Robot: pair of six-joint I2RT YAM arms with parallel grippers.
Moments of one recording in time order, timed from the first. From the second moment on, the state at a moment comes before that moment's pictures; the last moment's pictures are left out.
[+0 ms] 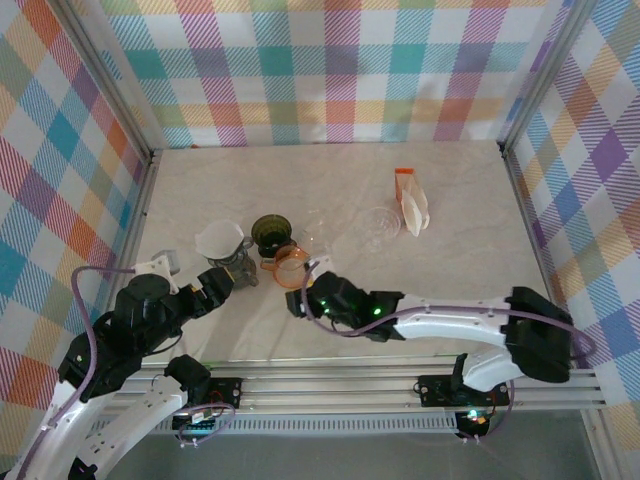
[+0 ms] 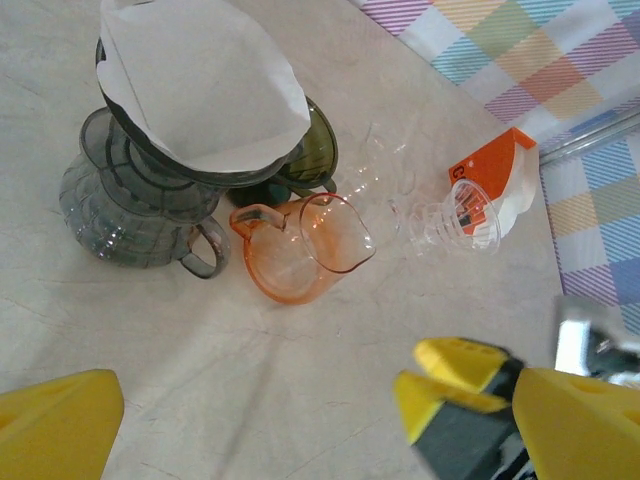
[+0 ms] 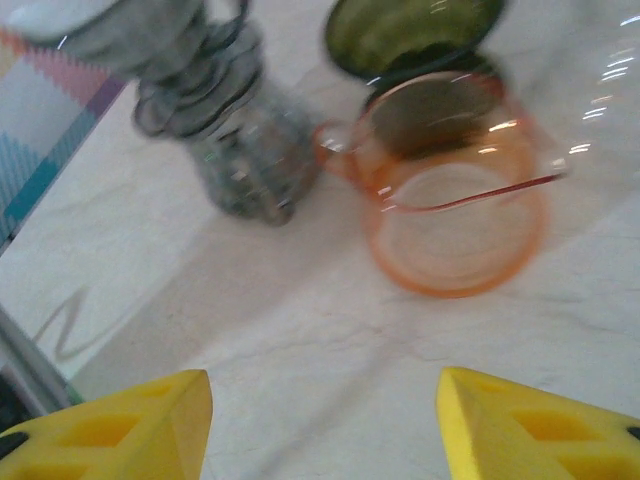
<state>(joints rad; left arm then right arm) -0.58 0.45 0.94 -1.07 -0.17 -0.88 1.18 1.38 0.83 -0.05 0.29 0.66</state>
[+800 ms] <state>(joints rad) -0.58 0.43 0.90 -1.04 -0.16 -0.89 0.73 1.76 1.14 -0.22 -0.08 0.34</state>
